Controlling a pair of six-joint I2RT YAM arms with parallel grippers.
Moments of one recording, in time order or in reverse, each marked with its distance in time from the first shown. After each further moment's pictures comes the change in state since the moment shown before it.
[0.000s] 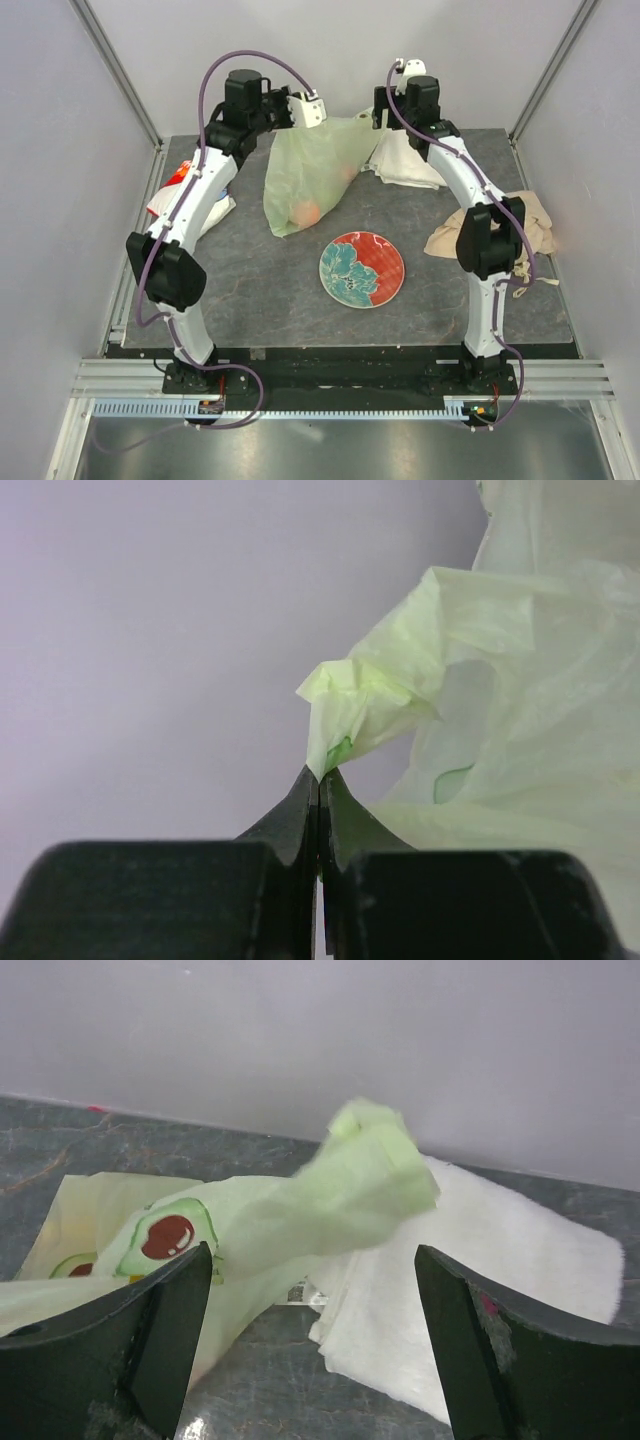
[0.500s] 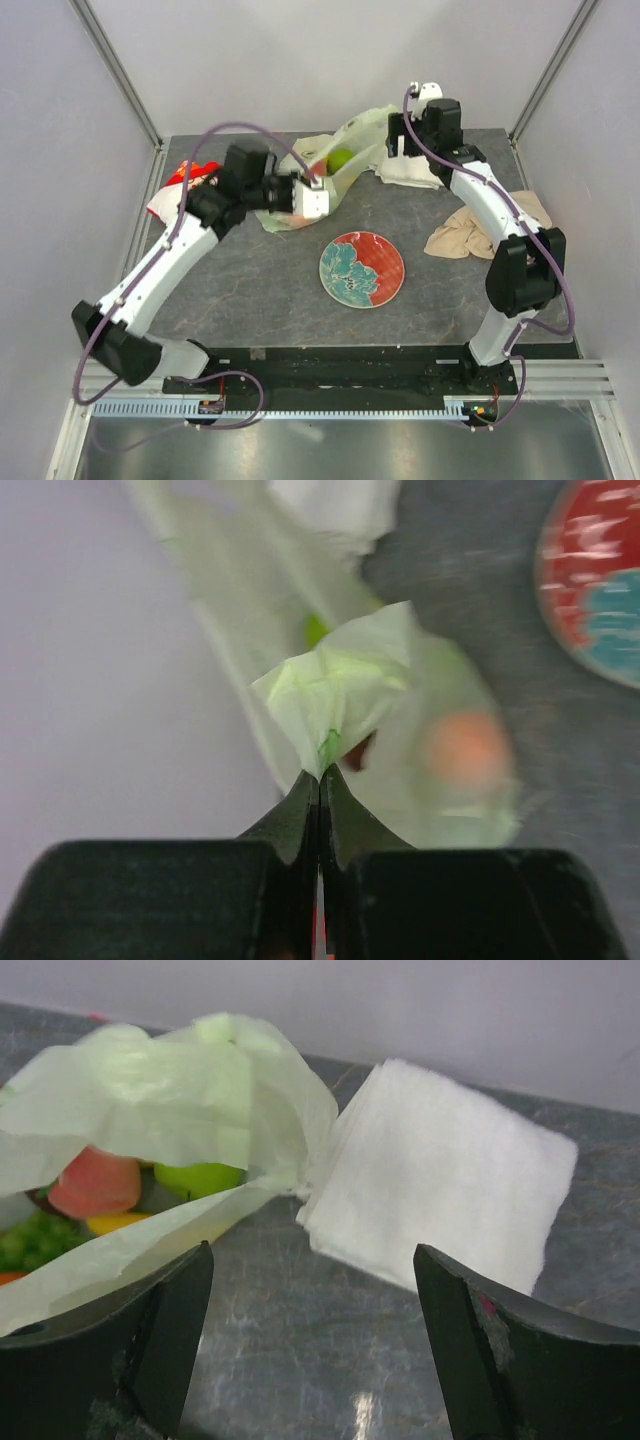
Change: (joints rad) left arm -0.137 -0.405 -0.391 -0.206 0.113 0.004; right arm -0.010 -0.347 -0.388 0.003 0.006 -0.050
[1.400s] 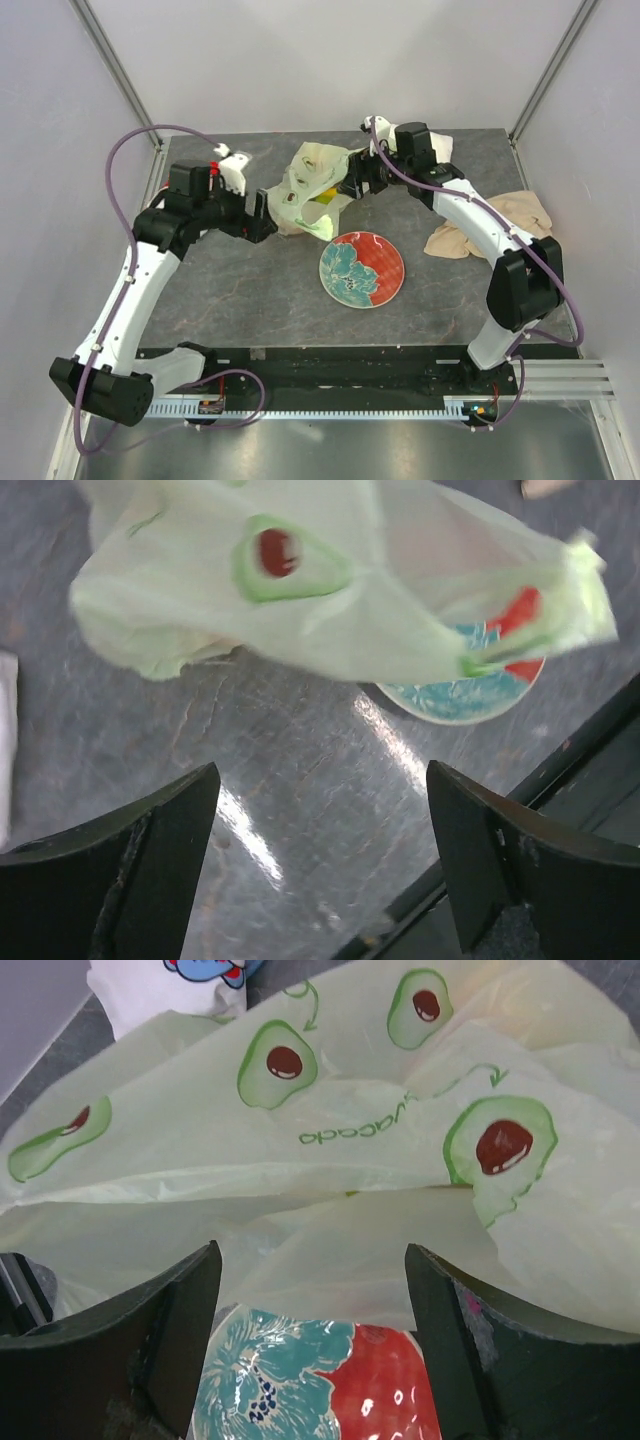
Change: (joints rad) left arm 0.151 -0.306 -0.277 -0.196 -0.013 -1.085; right arm 0.159 -0.112 -0.214 -0.073 -0.524 0.040
